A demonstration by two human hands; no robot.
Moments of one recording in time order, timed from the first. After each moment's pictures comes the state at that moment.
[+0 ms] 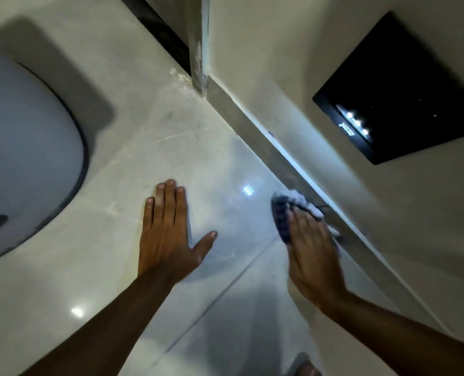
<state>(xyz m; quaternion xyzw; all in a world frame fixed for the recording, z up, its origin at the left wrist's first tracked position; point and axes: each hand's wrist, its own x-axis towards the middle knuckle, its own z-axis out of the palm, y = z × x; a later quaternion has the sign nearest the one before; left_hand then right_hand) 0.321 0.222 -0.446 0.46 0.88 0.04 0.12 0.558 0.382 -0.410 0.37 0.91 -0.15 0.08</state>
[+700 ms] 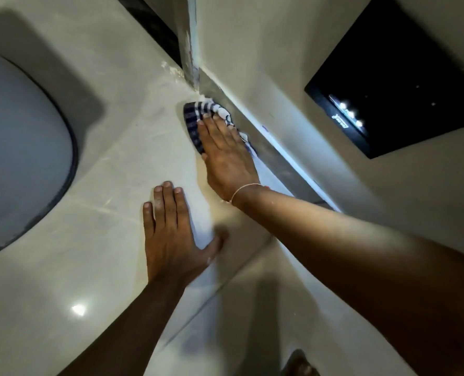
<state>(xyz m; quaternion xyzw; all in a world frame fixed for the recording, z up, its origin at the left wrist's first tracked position) 0.349 0.238 -0.443 0.41 0.90 0.01 0.15 0.348 0.428 -0.436 0.29 0.94 -0.16 0.03</state>
